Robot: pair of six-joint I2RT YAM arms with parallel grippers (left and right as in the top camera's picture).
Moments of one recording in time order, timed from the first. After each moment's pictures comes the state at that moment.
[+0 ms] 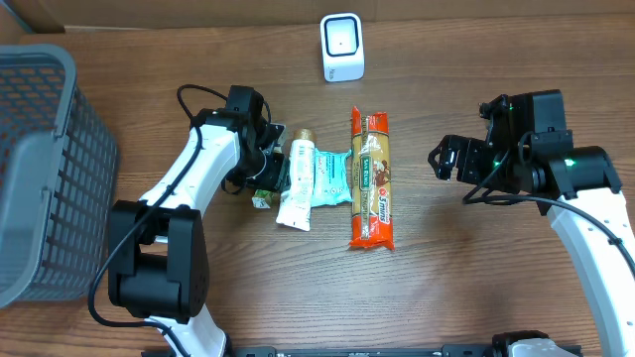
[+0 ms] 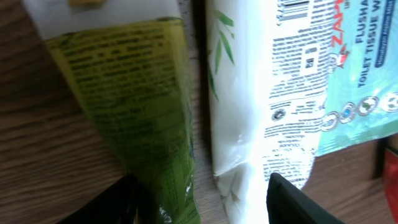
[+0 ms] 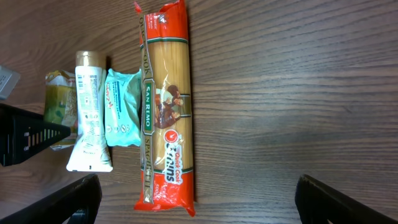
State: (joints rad) left arm -0.16 1.87 1.31 -0.94 0.20 0.05; right arm 0.11 1.34 1.20 -0.94 -0.30 0.31
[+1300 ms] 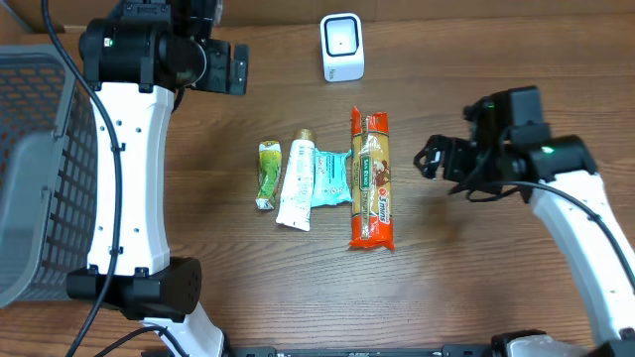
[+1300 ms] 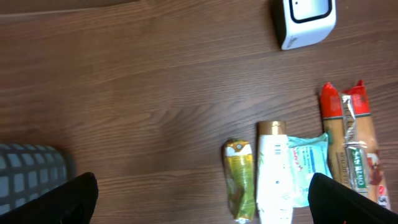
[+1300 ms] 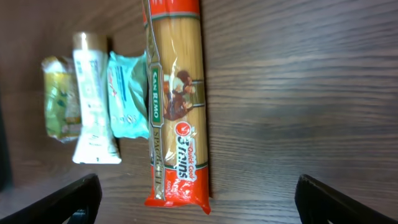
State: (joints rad) left arm -0.07 1.87 2.29 -1.42 -0.02 0.05; right arm 0.18 1.45 1.20 -0.91 -0.33 0.36
